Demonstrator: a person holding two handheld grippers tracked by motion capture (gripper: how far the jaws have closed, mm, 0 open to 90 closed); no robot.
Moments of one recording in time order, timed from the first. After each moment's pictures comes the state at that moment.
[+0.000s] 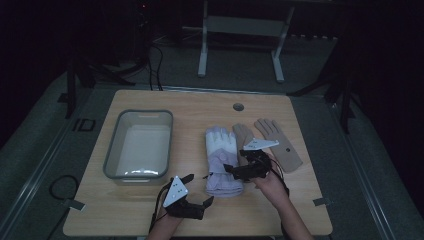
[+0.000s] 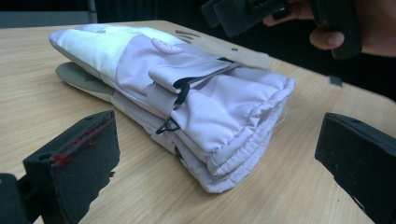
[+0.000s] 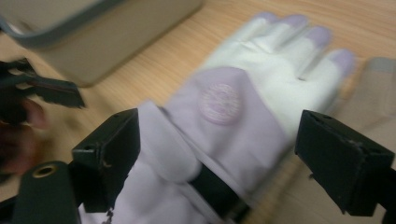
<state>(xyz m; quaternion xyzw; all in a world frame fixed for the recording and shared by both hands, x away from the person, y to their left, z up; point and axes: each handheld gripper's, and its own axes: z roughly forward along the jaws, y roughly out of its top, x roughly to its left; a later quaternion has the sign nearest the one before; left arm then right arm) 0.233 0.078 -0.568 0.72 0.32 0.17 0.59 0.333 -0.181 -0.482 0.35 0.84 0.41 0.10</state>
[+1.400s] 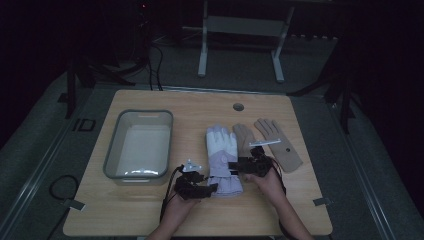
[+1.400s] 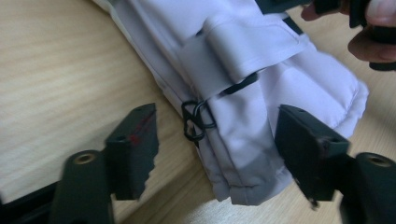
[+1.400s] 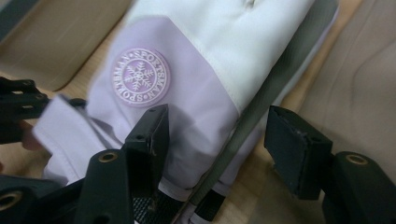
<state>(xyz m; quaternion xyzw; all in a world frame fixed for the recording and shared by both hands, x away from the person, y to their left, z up) 0.286 0.052 -0.560 0.78 0.45 0.01 0.43 0.370 -0.204 -0.538 0.45 0.80 0.40 -0.02</state>
